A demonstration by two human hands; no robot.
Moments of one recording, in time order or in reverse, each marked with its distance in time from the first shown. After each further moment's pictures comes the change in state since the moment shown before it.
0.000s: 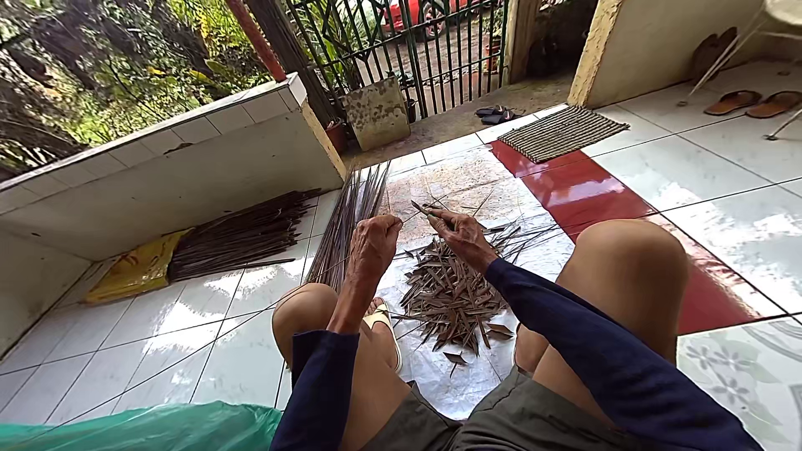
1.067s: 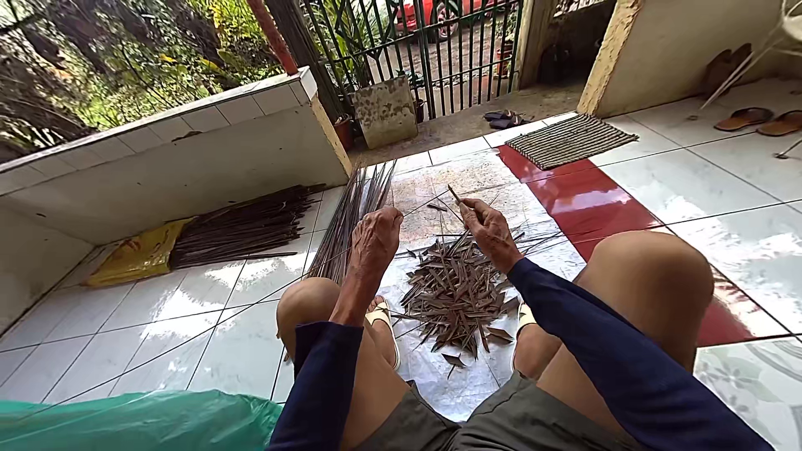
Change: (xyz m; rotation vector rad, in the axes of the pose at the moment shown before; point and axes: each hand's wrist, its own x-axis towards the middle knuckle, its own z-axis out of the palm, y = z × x) left_hand 0.005 -0.008 -0.002 0.106 -0.004 -0.032; right_hand -0.003 0.009 -0.026 0.123 0.118 0.020
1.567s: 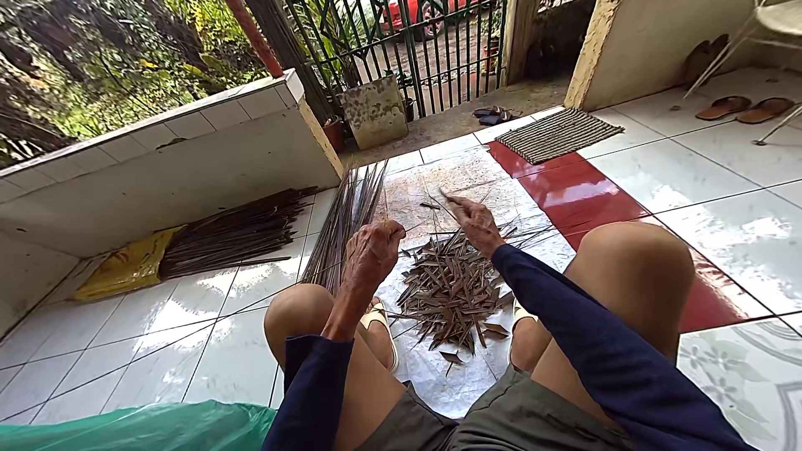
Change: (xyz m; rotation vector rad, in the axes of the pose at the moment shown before) left_hand -0.019 0.015 -0.009 -0.045 -0.119 -0.035; right_hand 0.025 0.040 -0.003 -0.186 0.007 0.055
